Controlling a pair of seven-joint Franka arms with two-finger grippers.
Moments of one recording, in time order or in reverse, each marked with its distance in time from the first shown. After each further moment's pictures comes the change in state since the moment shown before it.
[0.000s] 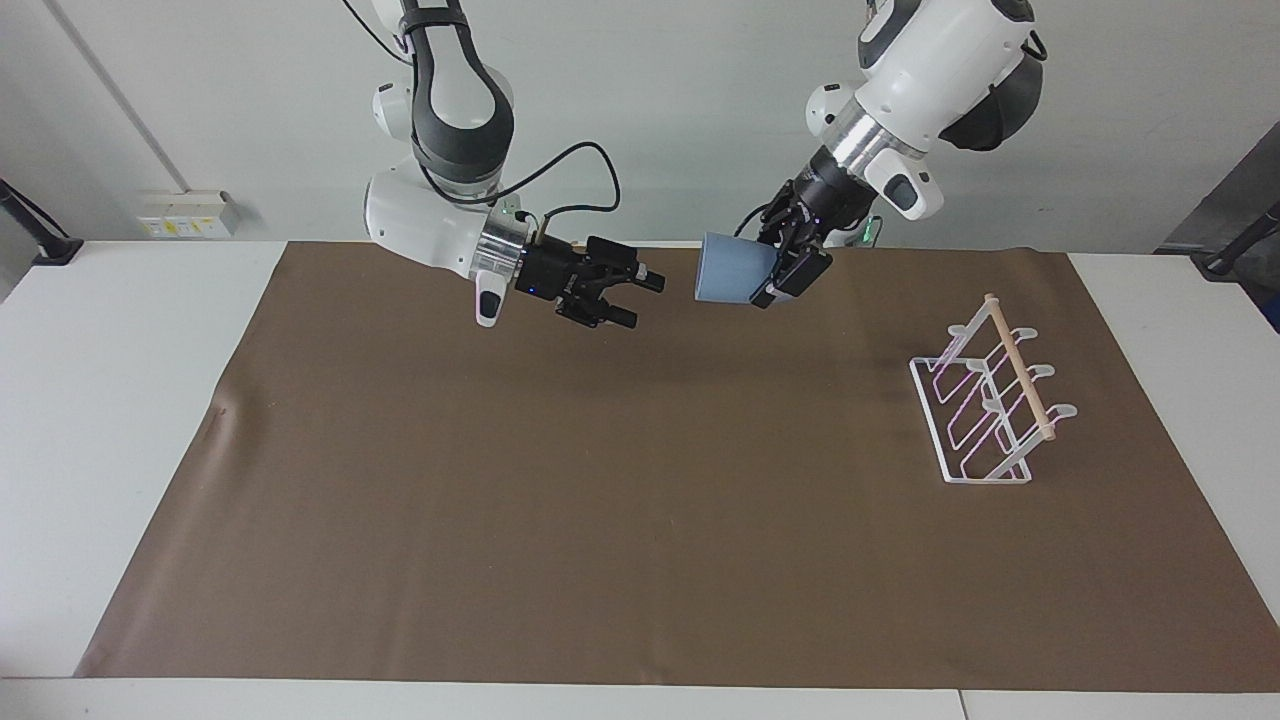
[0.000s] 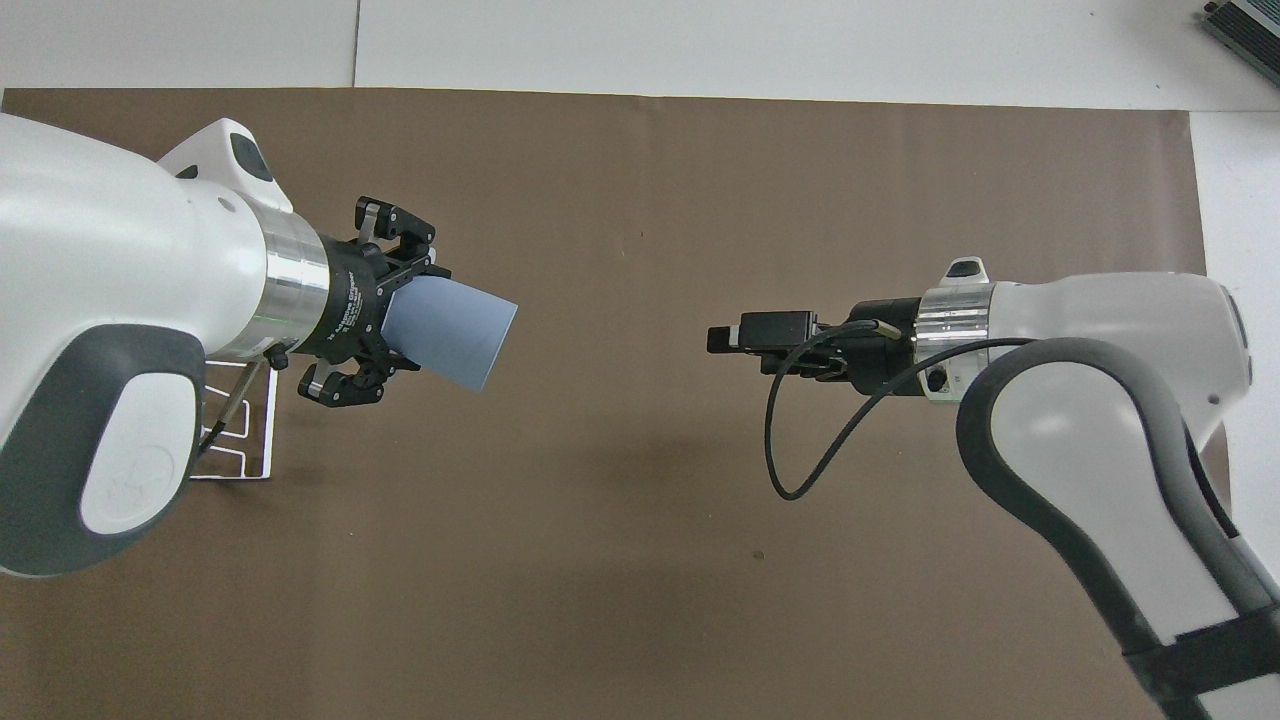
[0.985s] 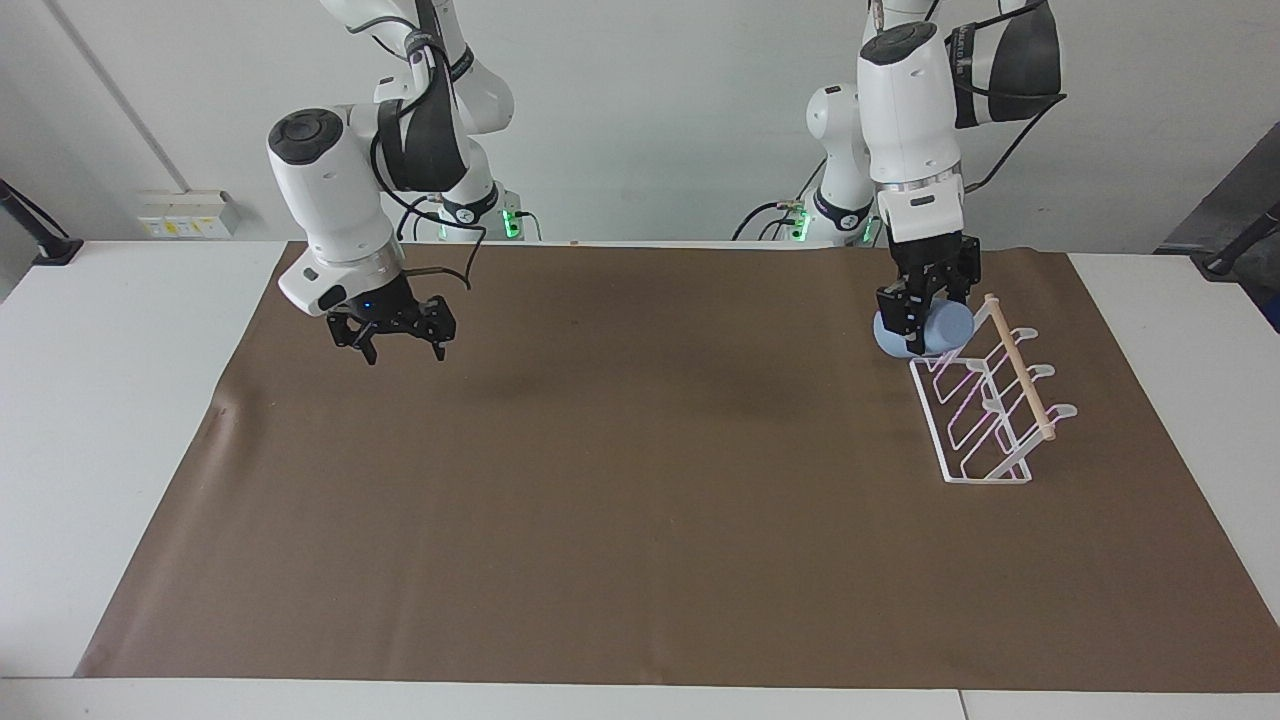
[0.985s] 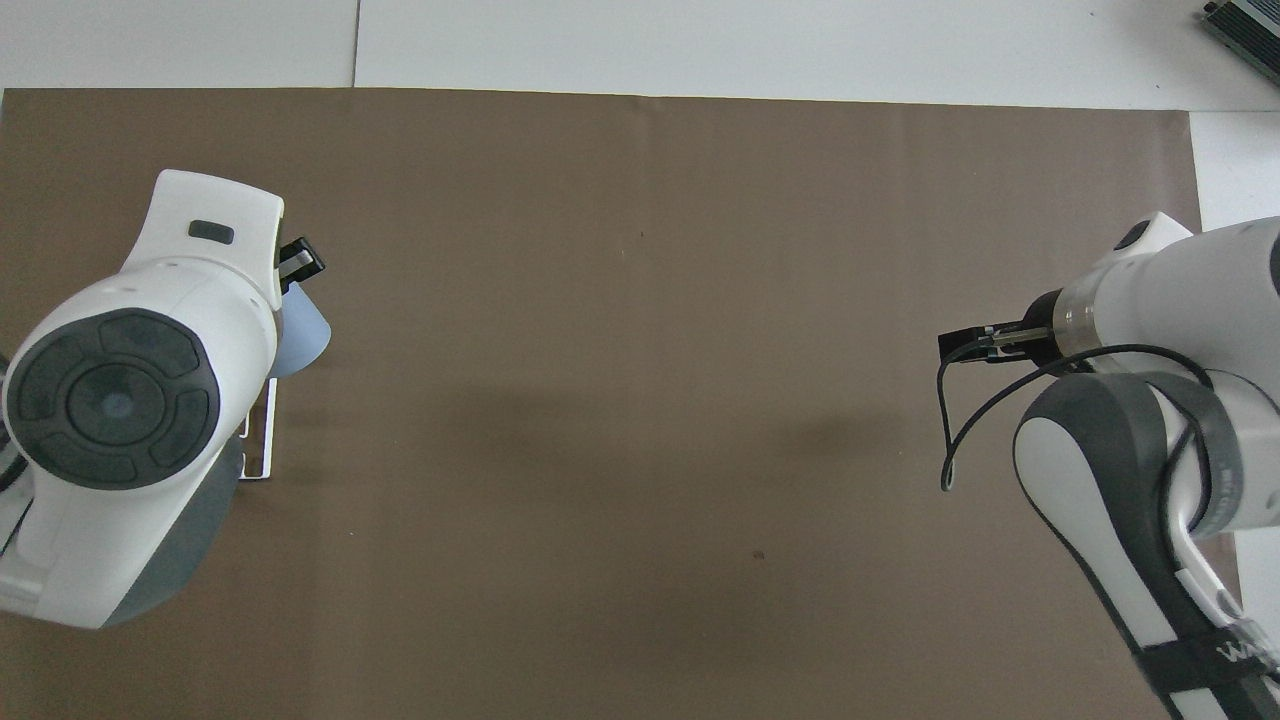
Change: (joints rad) left arm 0.052 -0.132 -0.003 -0.288 0.699 0.289 0.442; right arm -0.182 -0.011 -0.005 0.128 -0.930 -0.192 0.138
